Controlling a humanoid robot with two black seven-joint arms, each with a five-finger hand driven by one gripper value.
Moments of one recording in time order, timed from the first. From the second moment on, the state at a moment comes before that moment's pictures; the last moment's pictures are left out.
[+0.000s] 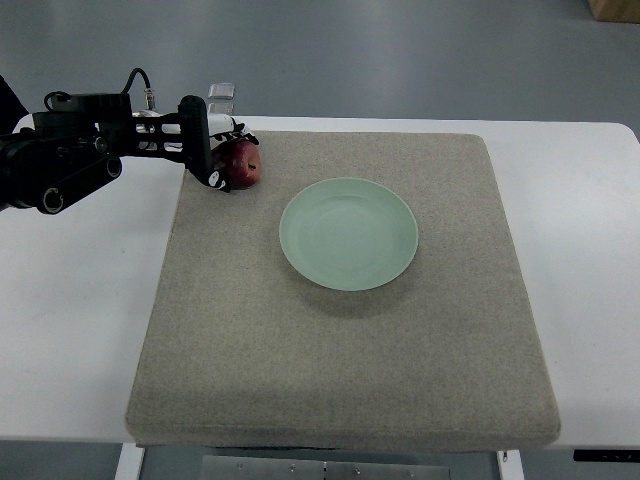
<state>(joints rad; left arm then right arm) -1.23 0.41 0.04 -0.67 1.20 -0.17 -0.22 0.04 0.00 -0.13 0.12 -0.02 0.10 0.01</state>
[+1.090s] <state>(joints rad) -1.30 0.38 0.02 -0.84 1.20 -0.11 -0.23 0.04 0.00 -0.13 0.12 -0.02 0.10 0.01</state>
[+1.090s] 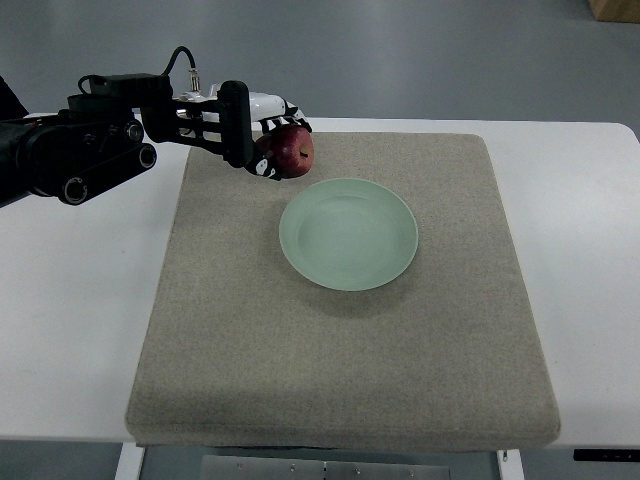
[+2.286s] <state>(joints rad) -1.26 0.32 0.04 -0.99 1.21 -0.13 -0.24 0.04 0.00 -0.13 0.12 -0.02 0.10 0.01</state>
